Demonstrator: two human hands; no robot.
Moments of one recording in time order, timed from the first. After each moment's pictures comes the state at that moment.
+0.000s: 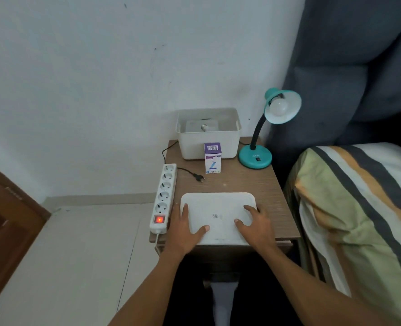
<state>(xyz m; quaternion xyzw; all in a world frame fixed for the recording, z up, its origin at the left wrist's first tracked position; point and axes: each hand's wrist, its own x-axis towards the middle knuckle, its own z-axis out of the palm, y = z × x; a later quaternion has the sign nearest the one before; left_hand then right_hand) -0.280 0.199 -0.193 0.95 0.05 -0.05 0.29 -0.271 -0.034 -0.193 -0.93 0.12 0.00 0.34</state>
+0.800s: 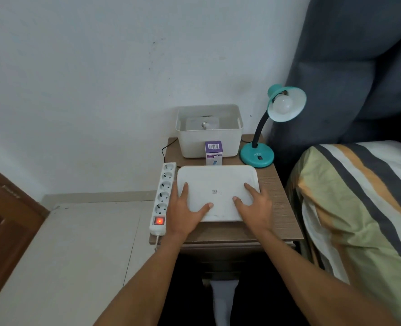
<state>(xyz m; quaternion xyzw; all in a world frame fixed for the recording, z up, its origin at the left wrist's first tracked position) -0.243 0.189 -0.155 0.94 0.07 0.08 0.32 -0.237 -0.017 -0.154 -0.91 0.14 -0.11 0.39</state>
